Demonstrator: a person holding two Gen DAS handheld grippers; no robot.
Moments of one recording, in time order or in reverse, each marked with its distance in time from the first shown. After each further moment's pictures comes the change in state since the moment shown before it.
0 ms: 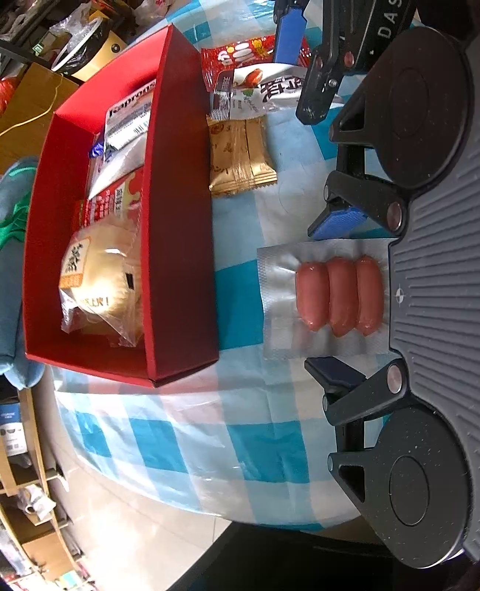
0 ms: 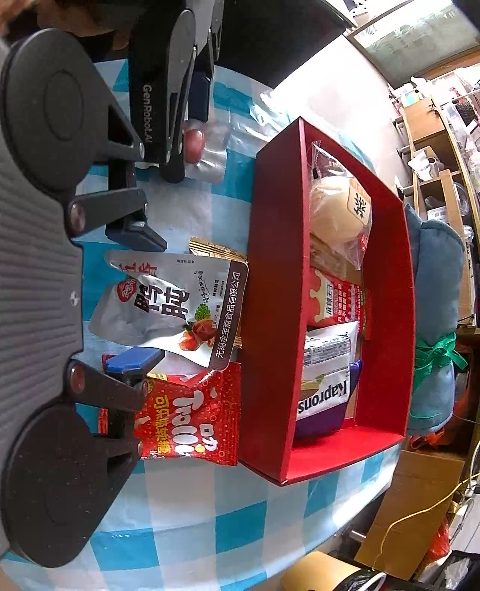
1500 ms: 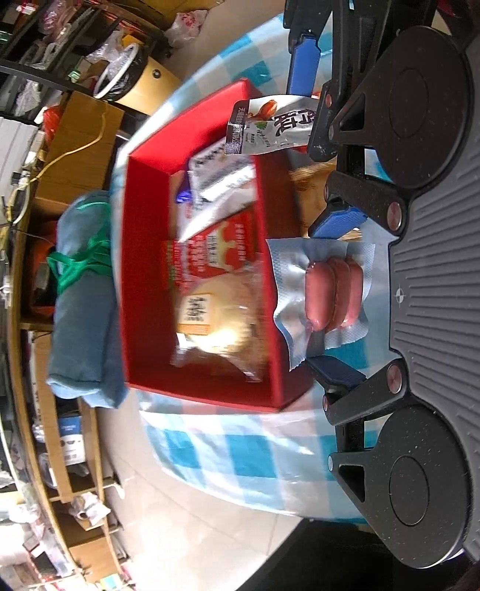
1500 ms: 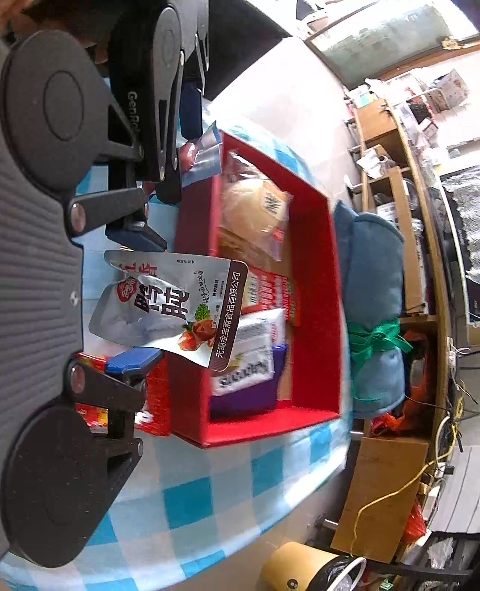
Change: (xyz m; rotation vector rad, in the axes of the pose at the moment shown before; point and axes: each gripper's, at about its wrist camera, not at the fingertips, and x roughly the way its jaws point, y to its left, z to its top) left arm -0.044 -0.026 0.039 0.020 -0.184 -0.030; right arm -0.037 -0.016 0.033 0.053 -0.147 0.020
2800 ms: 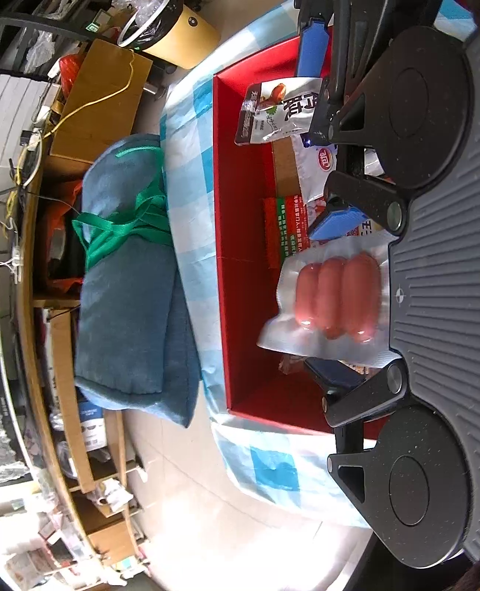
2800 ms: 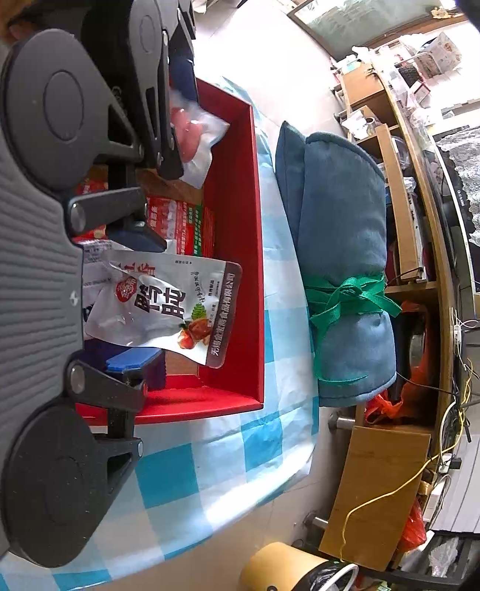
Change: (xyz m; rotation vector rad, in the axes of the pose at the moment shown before) left arm 0.086 -0.014 0.099 -0.039 -0.017 0.128; right arm 0.099 -0.046 0.105 0.026 0.023 -0.058
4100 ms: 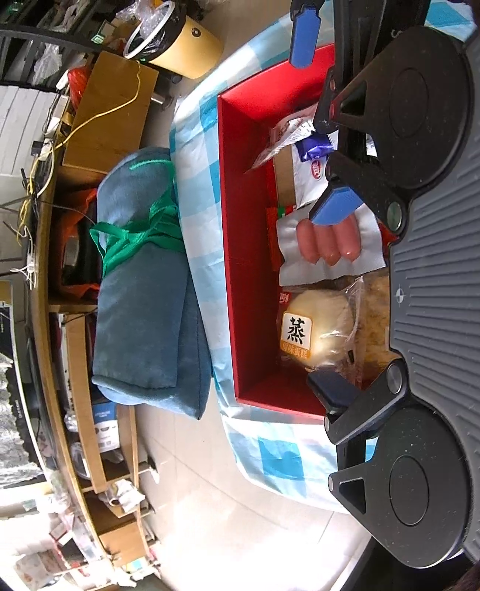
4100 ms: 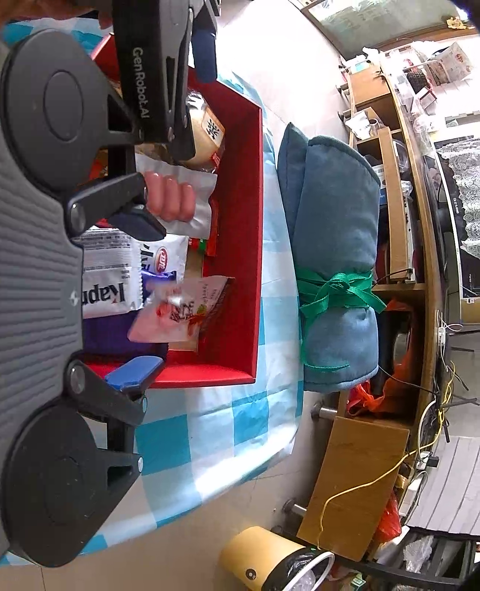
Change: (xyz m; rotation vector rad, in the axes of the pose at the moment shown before) left arm -0.026 0.003 -0.007 0.021 -0.053 -0.016; right arm -0.029 -0.002 -0.010 -0.058 -0.038 -0.042
